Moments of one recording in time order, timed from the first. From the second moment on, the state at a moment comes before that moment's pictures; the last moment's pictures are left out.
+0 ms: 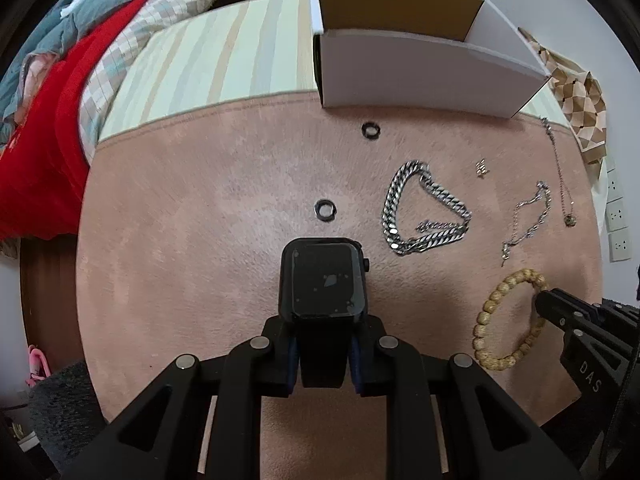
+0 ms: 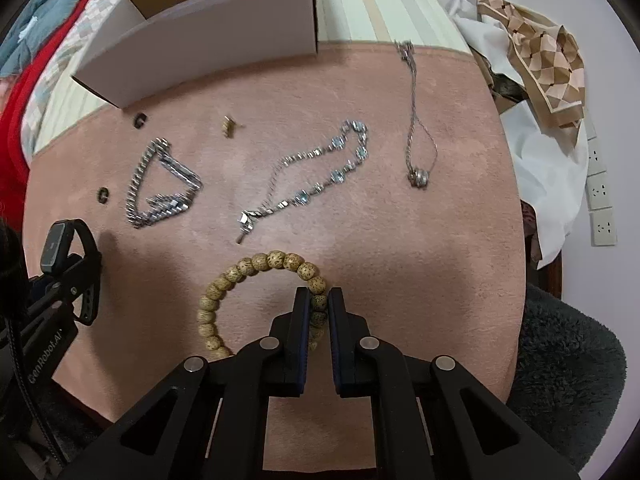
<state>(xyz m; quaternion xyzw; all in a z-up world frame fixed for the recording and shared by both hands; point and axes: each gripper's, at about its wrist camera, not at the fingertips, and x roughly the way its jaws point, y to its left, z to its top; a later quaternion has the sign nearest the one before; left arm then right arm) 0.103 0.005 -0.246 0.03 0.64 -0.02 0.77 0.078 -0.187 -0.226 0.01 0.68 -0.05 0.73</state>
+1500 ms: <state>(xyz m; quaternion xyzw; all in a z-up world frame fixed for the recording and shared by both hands) 0.278 0.005 -0.160 -0.06 0.57 -0.06 0.82 0.276 -0.169 -0.122 0.03 0.58 0.07 0.81</state>
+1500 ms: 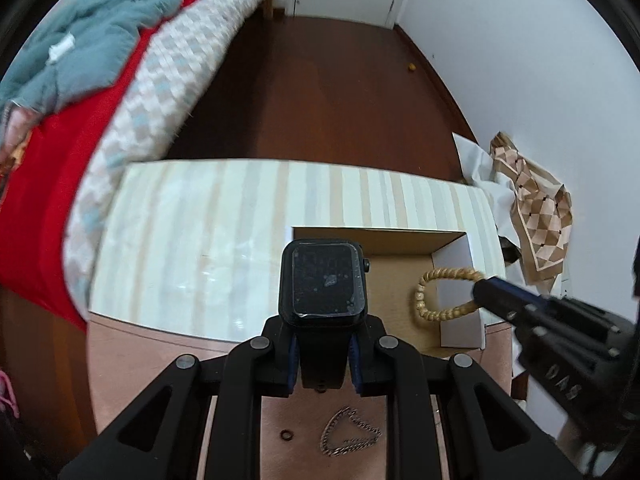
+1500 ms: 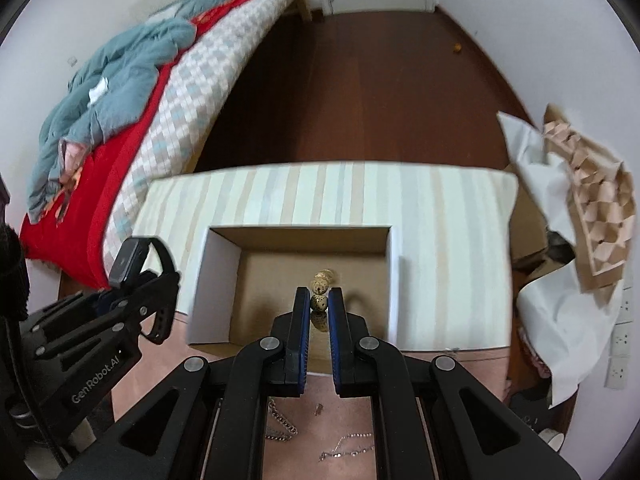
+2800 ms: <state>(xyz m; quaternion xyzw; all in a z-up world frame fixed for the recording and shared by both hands) 0.223 0.028 -0.123 0.03 0.49 0.05 0.87 0.219 -0.175 -0.117 -0.04 0.56 -0.02 0.83</state>
